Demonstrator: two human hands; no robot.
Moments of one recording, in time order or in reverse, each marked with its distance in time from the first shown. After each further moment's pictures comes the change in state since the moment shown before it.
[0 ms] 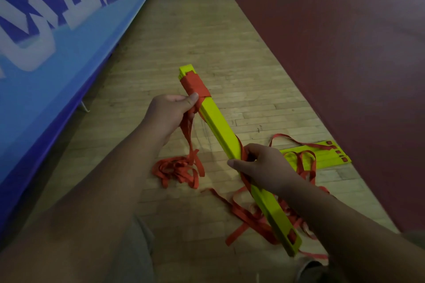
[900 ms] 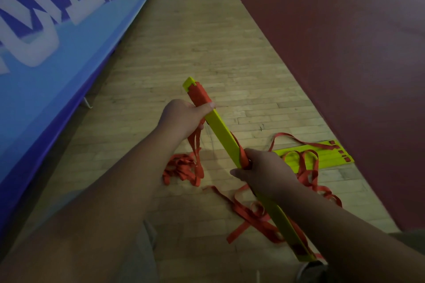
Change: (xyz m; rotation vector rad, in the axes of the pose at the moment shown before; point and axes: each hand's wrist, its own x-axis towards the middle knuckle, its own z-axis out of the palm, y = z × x) left_hand -0.024 0.007 0.018 0.423 0.038 -0.012; right_hand -0.002 0.004 0.014 -0.324 -0.013 -0.045
